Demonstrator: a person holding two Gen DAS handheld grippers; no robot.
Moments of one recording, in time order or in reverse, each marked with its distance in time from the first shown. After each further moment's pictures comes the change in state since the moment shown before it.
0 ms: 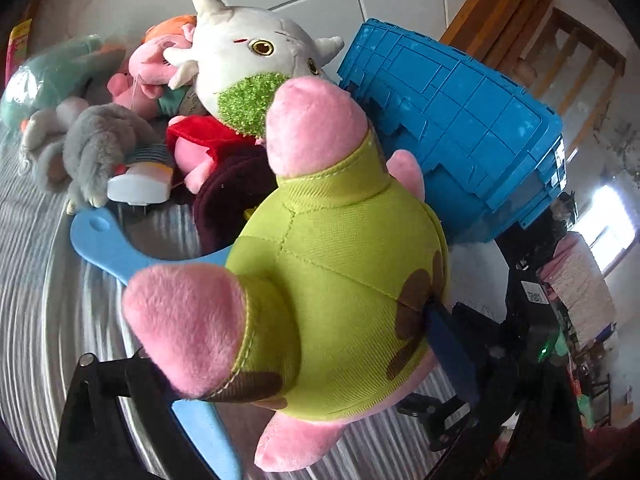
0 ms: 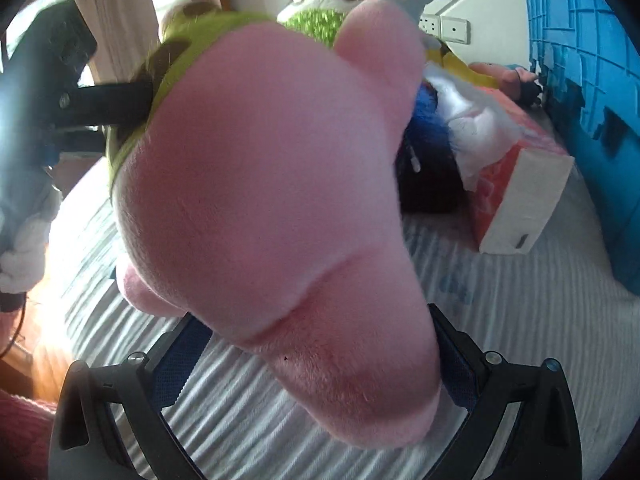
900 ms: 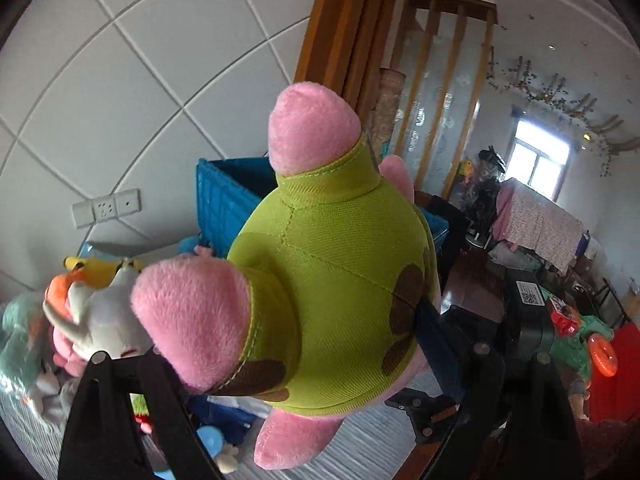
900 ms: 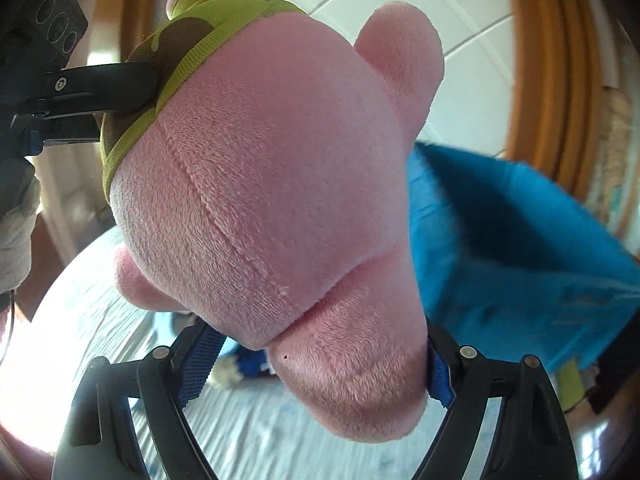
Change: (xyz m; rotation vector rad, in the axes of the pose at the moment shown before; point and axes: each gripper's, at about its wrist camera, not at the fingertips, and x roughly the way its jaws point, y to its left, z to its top) left arm -0.115 -0.229 0.219 0.411 -0.150 -0.228; right arm -0.259 -0.052 0.150 0.115 -0.318 -0.357
